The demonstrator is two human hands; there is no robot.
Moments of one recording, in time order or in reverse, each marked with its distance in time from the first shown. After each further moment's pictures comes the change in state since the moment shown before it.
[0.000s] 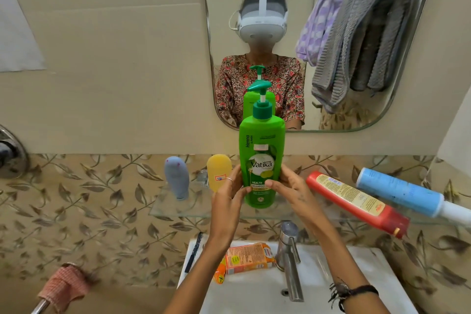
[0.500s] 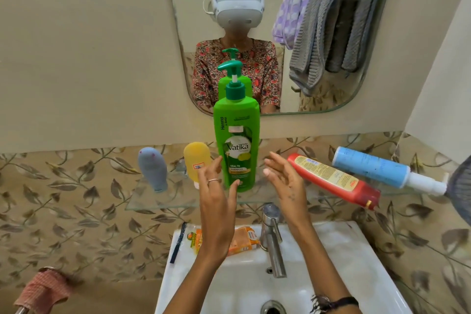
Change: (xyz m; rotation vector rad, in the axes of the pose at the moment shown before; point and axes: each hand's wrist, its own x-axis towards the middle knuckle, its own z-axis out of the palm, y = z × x) left_hand -0.026 -0.003 0.022 0.444 0.205 0.237; right_hand -0.032 0.019 0.003 -0.005 0.446 -0.037
